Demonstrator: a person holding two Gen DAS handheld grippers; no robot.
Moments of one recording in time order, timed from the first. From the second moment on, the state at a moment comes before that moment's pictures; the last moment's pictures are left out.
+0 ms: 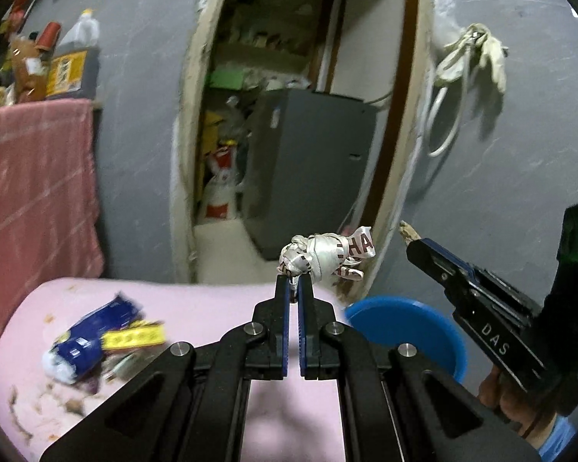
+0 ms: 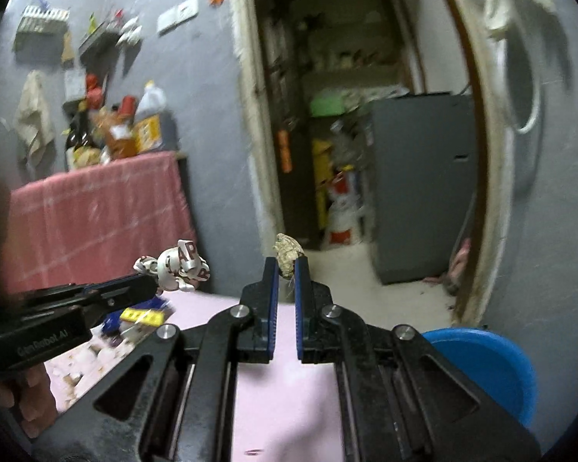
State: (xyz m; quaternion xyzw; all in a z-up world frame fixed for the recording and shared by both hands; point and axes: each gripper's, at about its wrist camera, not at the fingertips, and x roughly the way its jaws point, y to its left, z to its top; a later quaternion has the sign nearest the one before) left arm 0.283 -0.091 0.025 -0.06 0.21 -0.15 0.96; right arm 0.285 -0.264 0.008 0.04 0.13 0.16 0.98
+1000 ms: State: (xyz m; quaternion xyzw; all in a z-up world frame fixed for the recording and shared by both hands) left arm 0.346 -0.245 -0.027 -0.01 0.35 -0.25 0.90; right arm 0.304 -0.401 -0.028 0.16 0.26 0.05 0.95
